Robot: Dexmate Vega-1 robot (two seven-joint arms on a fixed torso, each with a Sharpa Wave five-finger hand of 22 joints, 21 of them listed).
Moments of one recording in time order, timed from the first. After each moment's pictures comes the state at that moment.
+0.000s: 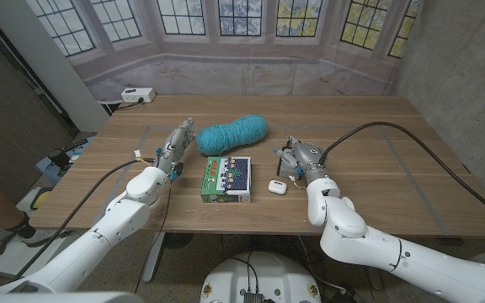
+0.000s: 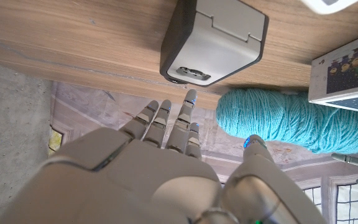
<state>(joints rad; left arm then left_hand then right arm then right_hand) 1.01 0.63 0.34 -1.50 -0.57 -0.25 0.10 0.29 0.18 0.67 0.05 0.18 -0.04 -0.03 0.18 0.18 -0.07 0.09 0.20 0.19 -0.02 0.11 0.18 0.17 0.10 0.09 0.20 0.17 -0.85 -0.74 -1.01 -2.18 -0.65 -1.07 -0.20 0.13 0.09 0.28 -0.09 0.19 0.07 -0.07 0.20 0.18 0.54 -0.09 0.20 0.19 0.21 -0.03 0.22 0.19 0.13 -0.03 0.19 0.17</state>
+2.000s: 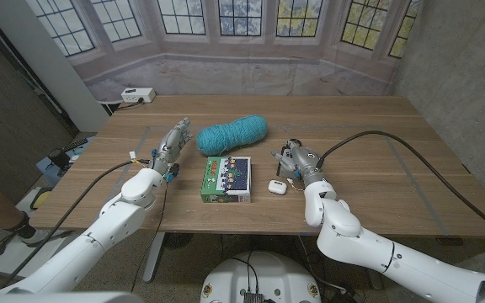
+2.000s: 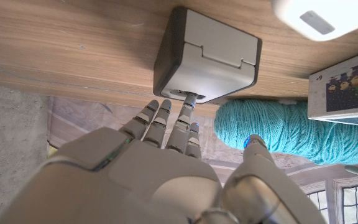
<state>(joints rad) 1.04 0.65 0.32 -1.53 -0.56 -0.25 0.12 0.29 0.18 0.67 0.05 0.18 -0.04 -0.03 0.18 0.18 -0.07 0.08 0.20 0.19 -0.02 0.11 0.18 0.17 0.11 0.10 0.20 0.17 -0.90 -0.67 -0.95 -2.09 -0.63 -0.99 -0.22 0.13 0.09 0.28 -0.09 0.19 0.07 -0.07 0.20 0.18 0.54 -0.10 0.19 0.19 0.22 -0.03 0.21 0.19 0.14 -0.03 0.19 0.17</state>
